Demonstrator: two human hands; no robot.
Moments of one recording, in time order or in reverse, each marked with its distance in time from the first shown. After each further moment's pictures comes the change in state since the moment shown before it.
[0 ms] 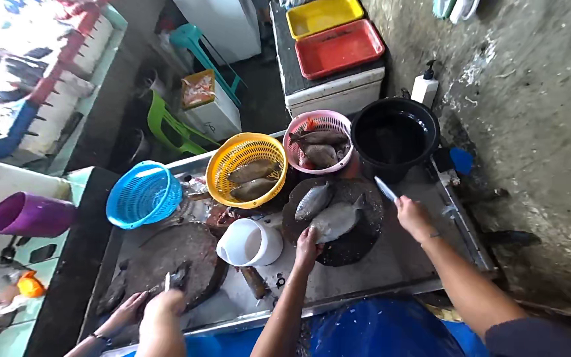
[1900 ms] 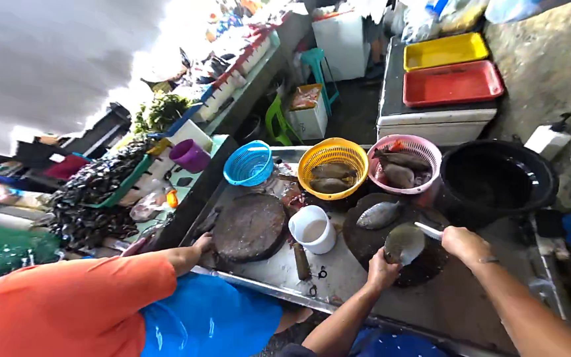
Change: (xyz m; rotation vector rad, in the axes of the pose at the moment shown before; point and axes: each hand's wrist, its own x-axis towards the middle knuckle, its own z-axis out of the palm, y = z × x) left_hand -0.043 -0.019 0.048 0.387 0.016 0.143; right_hand 0.008 -0.091 -0.010 -0.324 -0.257 -0.183
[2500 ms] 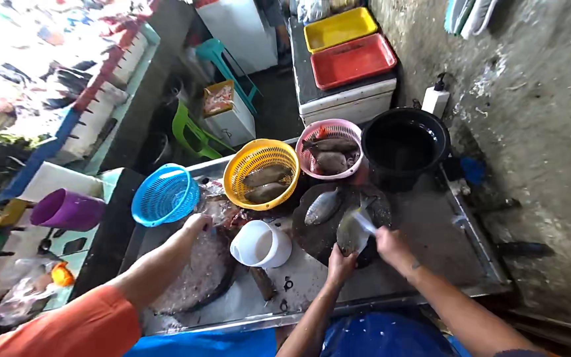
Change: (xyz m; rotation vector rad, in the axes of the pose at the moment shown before) left_hand 0.002 -0.023 0.006 0.038 -0.131 -0.050; right_hand -0.048 0.015 0.077 0.328 0.147 0.090
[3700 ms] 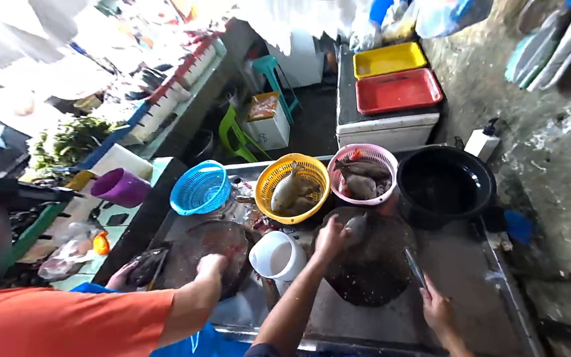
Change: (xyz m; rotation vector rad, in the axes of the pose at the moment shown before) left_hand 0.095 0.115 -0.112 0.455 0.200 0.243; right_hand 0.009 0.104 0.062 0.215 0.410 -0.113
